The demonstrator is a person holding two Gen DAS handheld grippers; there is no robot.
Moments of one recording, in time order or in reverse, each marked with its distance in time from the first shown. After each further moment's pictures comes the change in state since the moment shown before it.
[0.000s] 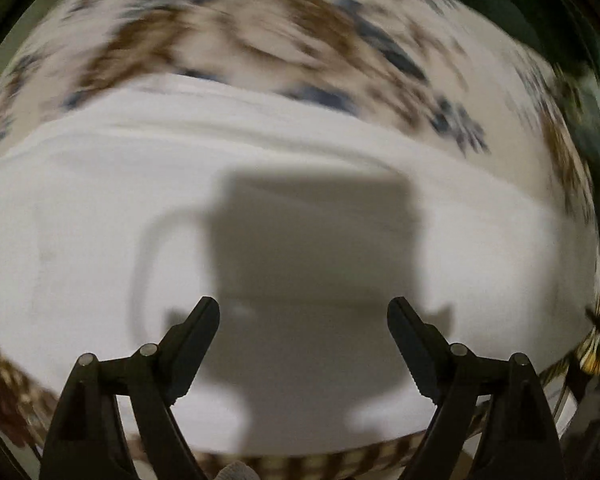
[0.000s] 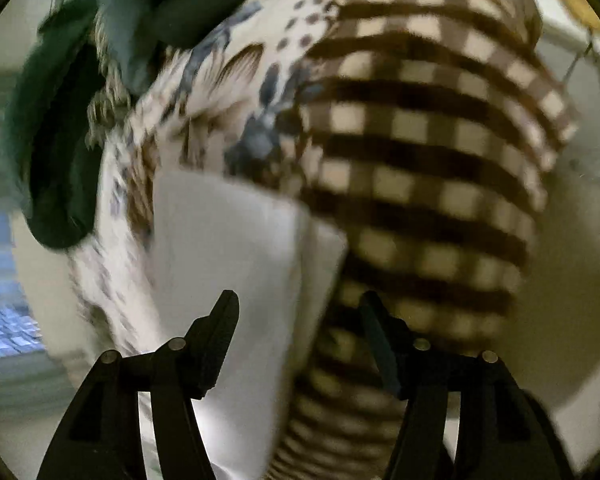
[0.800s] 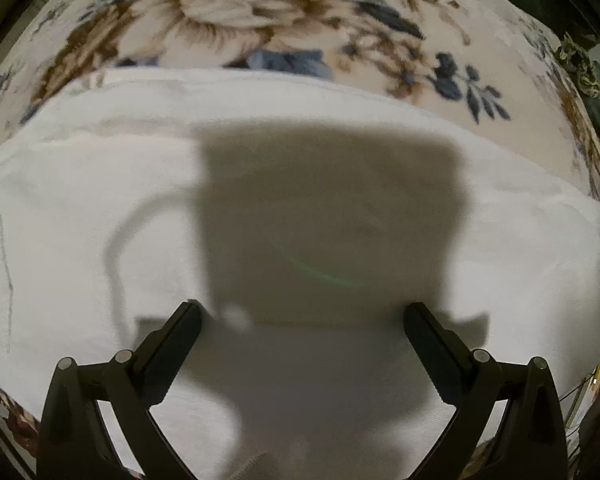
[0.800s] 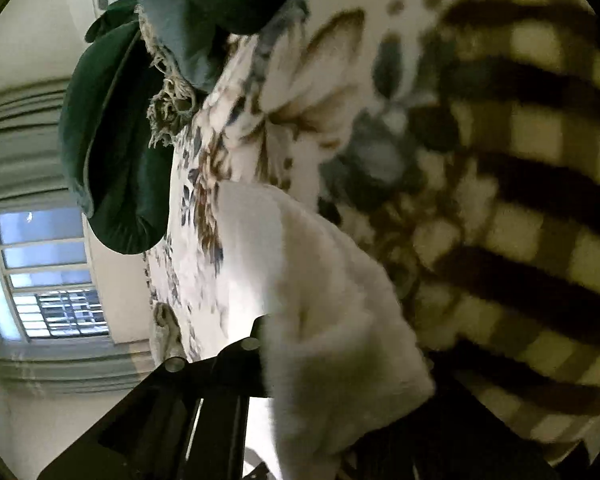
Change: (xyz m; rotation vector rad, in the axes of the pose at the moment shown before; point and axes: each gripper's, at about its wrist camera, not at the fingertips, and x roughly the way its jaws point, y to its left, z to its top) left arm 0.031 -0.017 0.013 0.027 0.020 0.042; right arm 0.054 0.058 0.011 -0.115 0.020 0.238
